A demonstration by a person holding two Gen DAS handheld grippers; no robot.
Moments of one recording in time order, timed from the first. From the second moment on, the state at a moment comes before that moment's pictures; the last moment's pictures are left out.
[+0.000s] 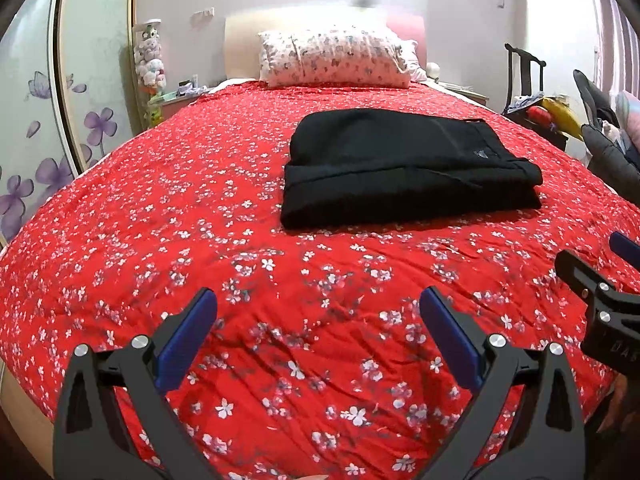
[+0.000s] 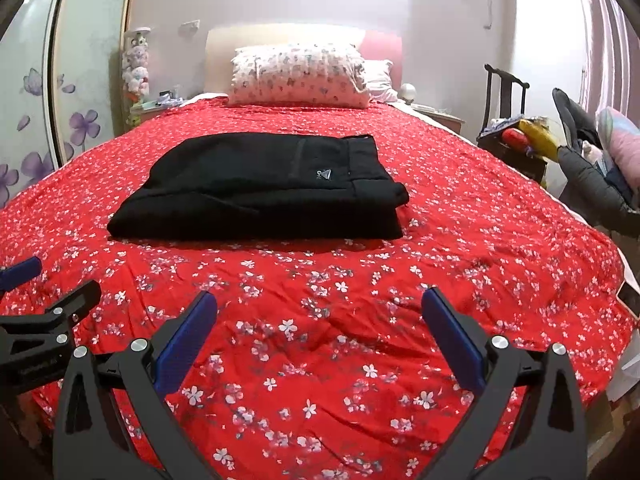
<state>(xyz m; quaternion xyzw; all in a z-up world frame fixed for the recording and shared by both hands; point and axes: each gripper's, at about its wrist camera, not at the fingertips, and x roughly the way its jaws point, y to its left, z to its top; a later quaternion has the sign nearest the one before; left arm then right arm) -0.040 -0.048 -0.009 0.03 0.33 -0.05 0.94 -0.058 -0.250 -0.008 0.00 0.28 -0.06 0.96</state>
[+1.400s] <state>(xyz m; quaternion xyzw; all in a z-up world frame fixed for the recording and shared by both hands) -0.044 -0.074 -0.018 0.07 0.34 -0.09 0.94 -0.053 -0.263 -0.014 0.01 0.30 -0.07 0.95</state>
